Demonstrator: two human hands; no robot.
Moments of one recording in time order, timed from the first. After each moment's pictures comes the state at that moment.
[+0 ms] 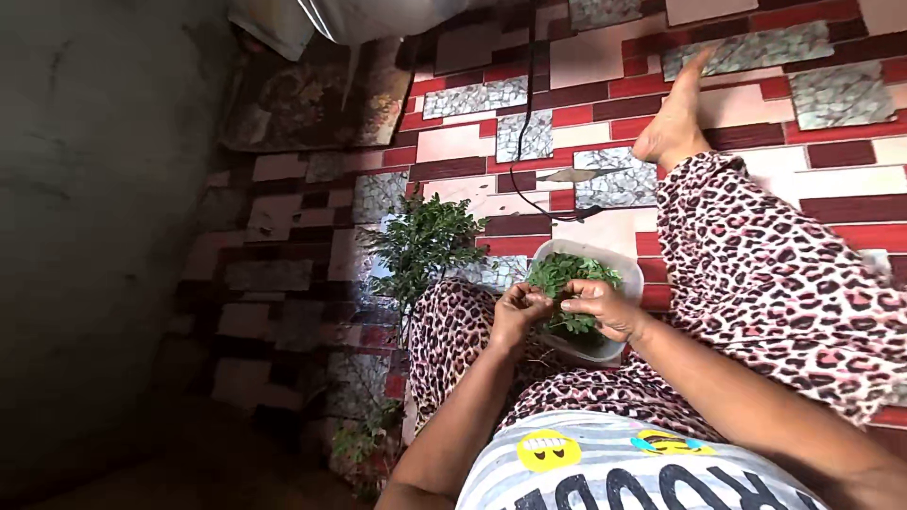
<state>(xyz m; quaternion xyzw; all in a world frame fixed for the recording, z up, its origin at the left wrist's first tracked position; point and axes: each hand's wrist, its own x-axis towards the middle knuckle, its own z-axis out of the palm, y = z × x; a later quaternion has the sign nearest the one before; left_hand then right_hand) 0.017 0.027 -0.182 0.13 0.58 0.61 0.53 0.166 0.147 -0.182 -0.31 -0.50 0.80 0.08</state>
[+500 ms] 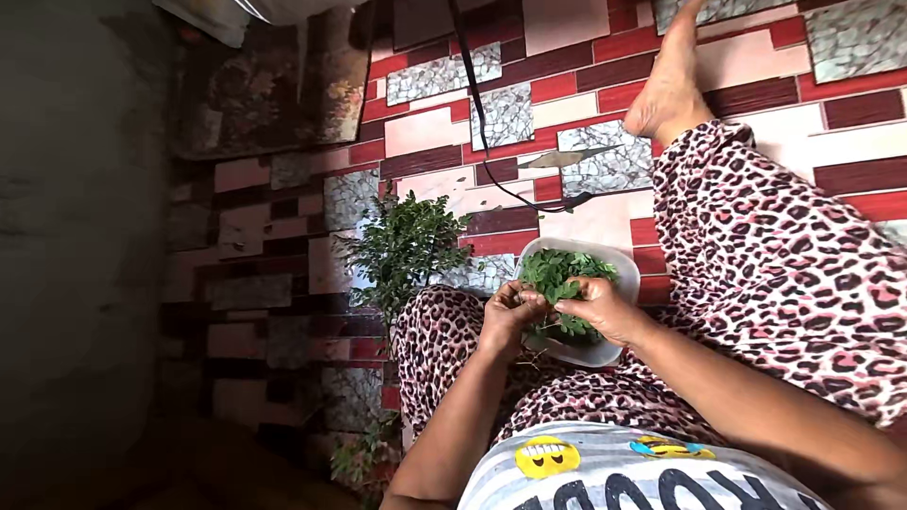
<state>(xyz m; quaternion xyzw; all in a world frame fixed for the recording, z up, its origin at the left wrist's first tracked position) 0.014 0.044 -0.179 0.07 0.54 0.61 0.57 0.167 0.151 -0.178 -0.38 -0.52 0.76 0.11</state>
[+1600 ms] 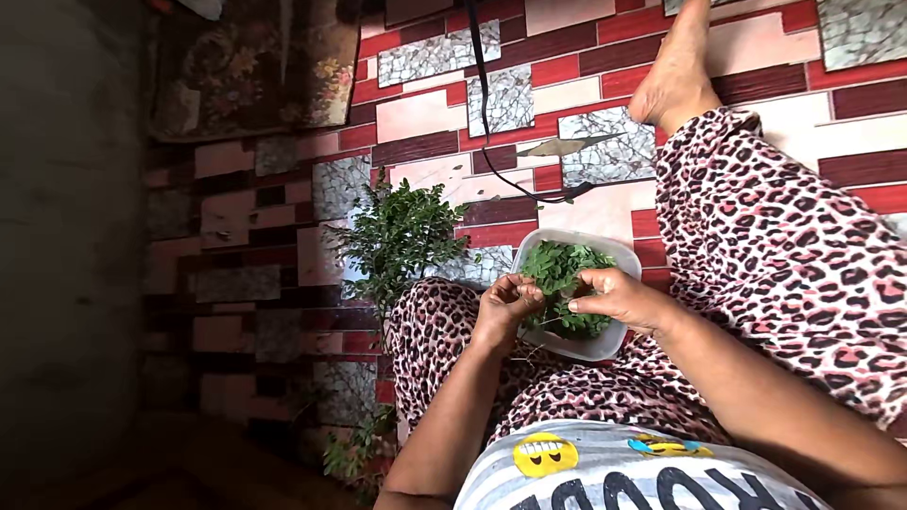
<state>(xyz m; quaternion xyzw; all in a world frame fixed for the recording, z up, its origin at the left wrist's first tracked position) 0.008 0.041 -0.176 0.09 0.55 0.60 0.57 0.186 0.174 -0.169 -0.35 -0.56 0.75 0.00</state>
